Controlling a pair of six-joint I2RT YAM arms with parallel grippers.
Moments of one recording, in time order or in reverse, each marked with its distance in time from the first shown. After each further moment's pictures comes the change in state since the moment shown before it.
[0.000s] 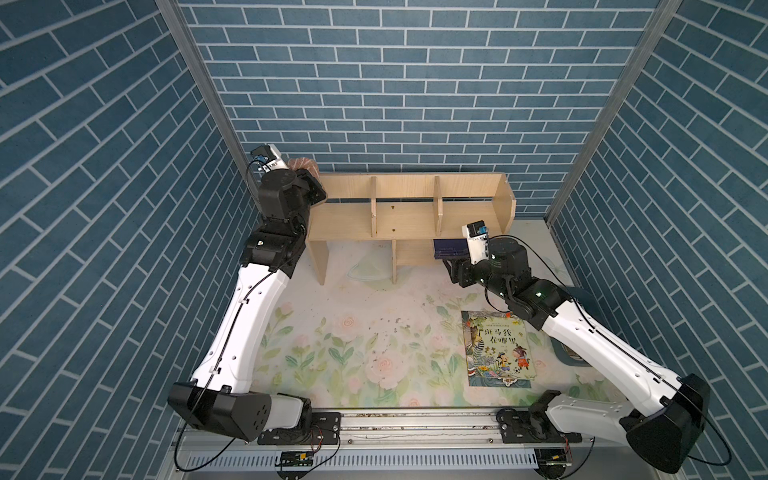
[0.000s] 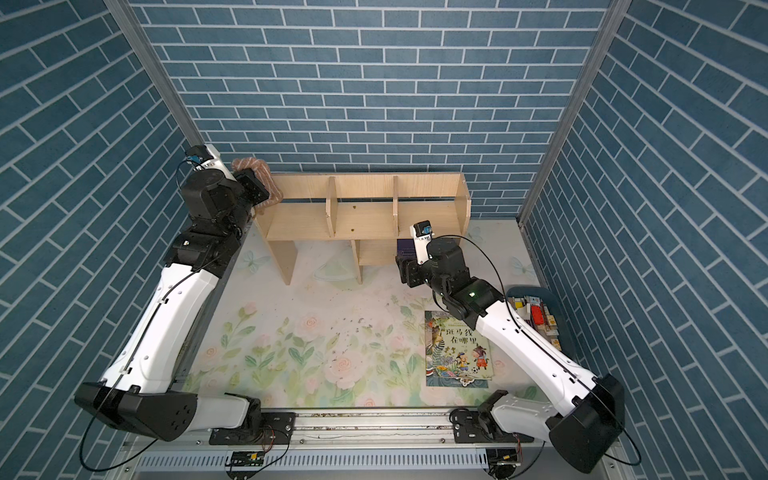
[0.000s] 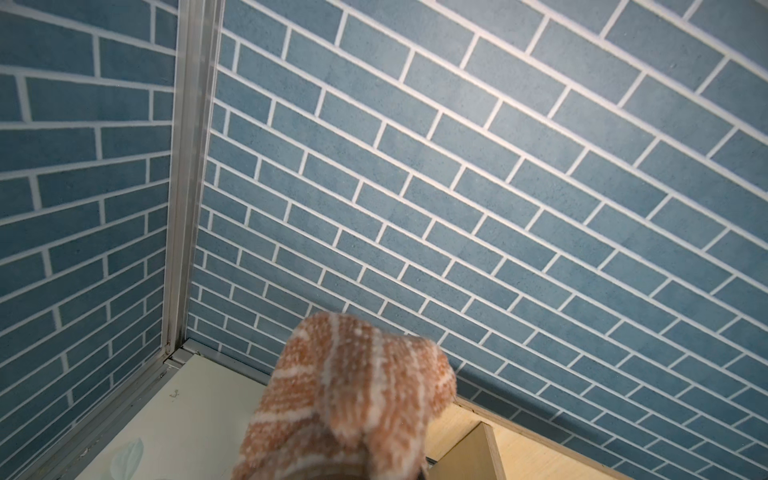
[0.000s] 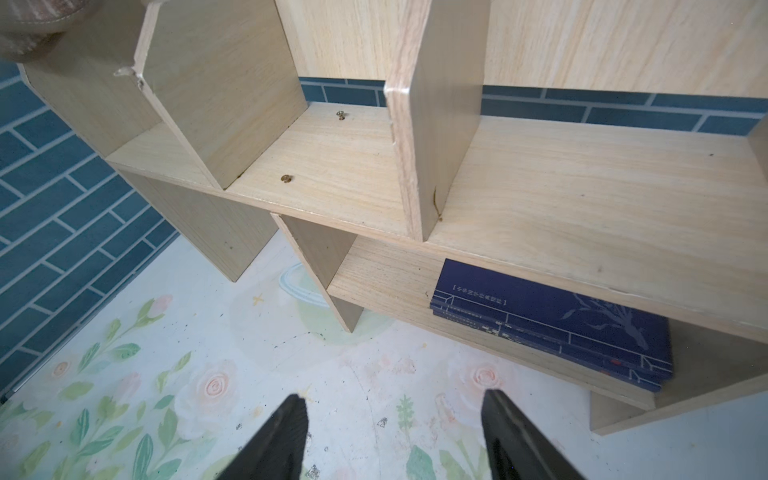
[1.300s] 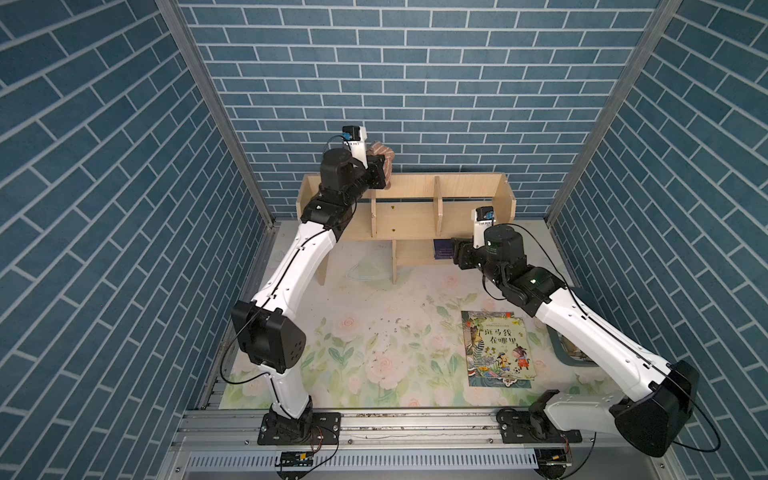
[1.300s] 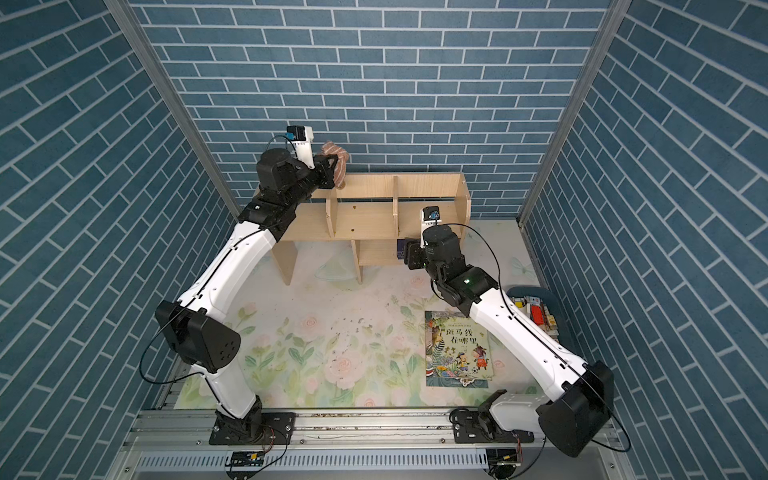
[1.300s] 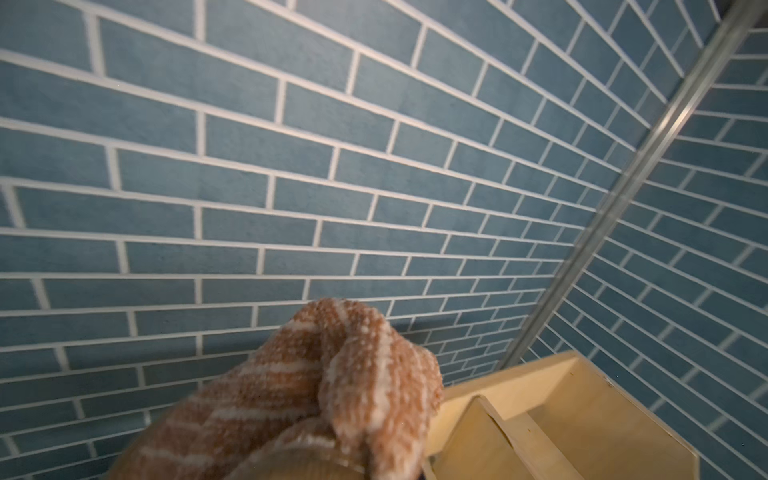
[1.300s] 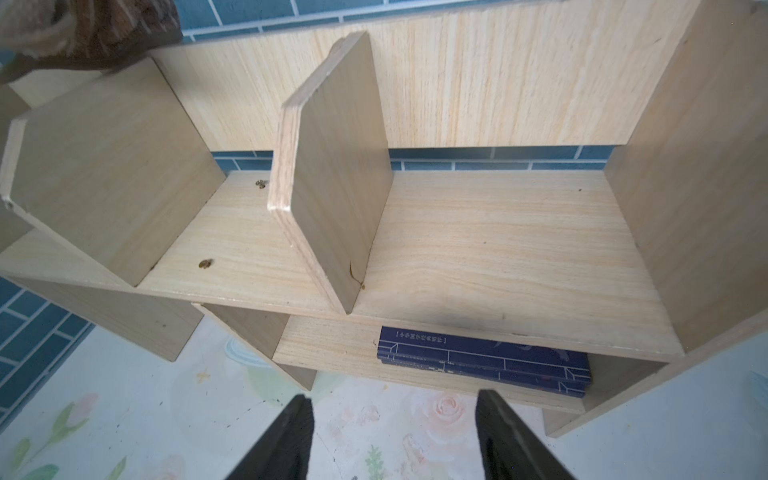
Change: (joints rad) left arm -0.150 0.408 0.288 0.161 0.467 0.187; right arm -0.003 0.095 0.135 -0.017 0.218 0.098
